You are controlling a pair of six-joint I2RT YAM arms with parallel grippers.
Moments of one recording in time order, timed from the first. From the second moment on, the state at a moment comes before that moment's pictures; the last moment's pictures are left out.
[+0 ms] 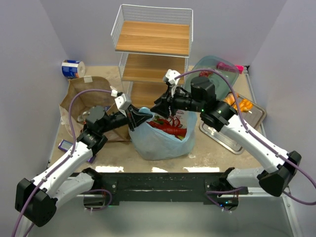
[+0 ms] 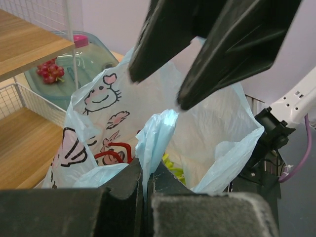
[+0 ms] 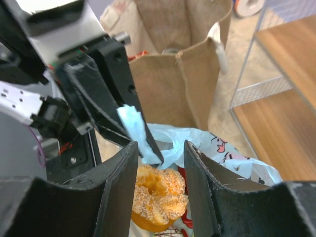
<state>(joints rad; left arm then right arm) -0.51 0.93 0.66 0.35 0.65 -0.25 0.74 1.25 1.33 -0.28 -0.45 0.05</state>
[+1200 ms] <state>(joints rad) -0.51 0.91 0.64 0.35 0.66 -0.22 0.75 1.31 1.24 -0.22 -0.60 0.03</state>
